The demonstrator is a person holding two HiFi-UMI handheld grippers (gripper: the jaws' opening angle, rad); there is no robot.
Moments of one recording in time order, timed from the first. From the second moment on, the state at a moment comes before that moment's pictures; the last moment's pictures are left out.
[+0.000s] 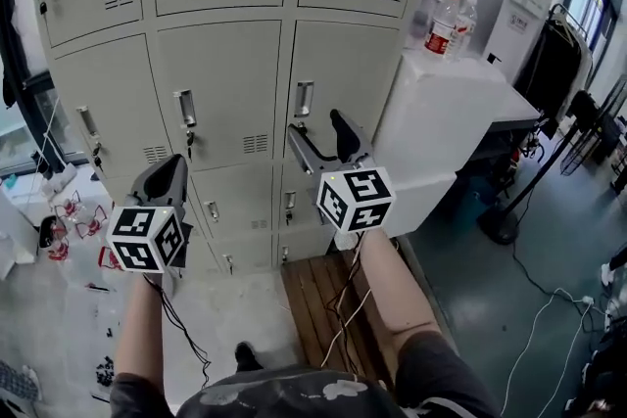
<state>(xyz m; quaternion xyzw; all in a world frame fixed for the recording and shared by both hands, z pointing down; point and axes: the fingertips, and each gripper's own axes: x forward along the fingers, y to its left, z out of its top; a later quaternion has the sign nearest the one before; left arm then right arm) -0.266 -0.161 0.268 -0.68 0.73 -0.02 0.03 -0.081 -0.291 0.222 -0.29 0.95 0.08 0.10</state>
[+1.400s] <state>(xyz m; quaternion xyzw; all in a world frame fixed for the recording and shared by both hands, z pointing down) -0.317 -0.306 0.059 -0.73 0.66 0.01 0.17 -0.151 -0.416 -0.087 -0.33 0.90 0.25 0.14</state>
